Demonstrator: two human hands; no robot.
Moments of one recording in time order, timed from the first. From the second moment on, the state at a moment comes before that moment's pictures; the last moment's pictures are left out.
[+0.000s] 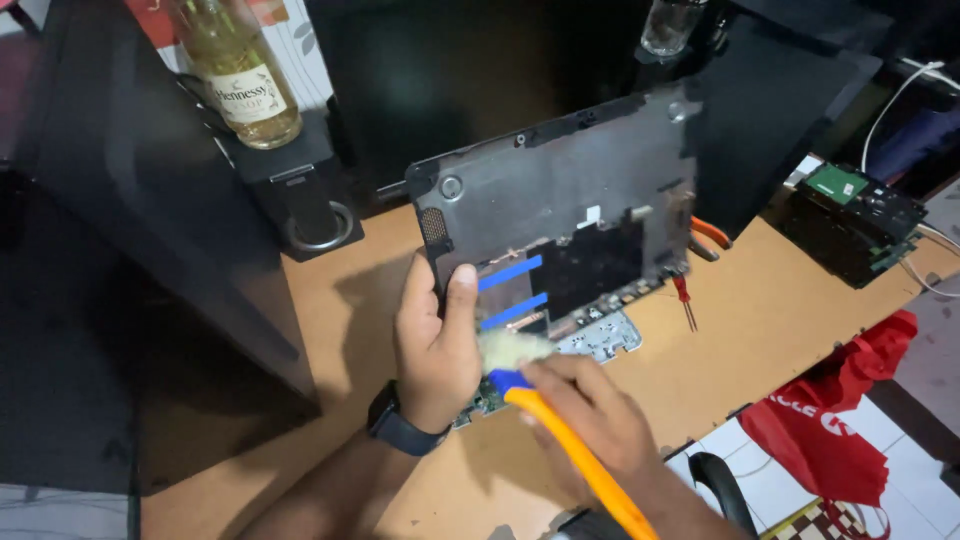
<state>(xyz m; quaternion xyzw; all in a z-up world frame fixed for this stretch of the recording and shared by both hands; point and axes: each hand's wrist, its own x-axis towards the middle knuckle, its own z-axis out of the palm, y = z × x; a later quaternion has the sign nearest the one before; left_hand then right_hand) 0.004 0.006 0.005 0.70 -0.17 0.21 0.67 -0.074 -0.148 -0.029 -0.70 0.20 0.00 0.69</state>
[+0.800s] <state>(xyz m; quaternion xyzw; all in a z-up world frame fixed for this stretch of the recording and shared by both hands) 0.020 0.019 -0.004 0.68 -0.19 0.20 0.68 -0.053 -0.235 -0.061 -0.94 -0.04 -0.27 0.20</state>
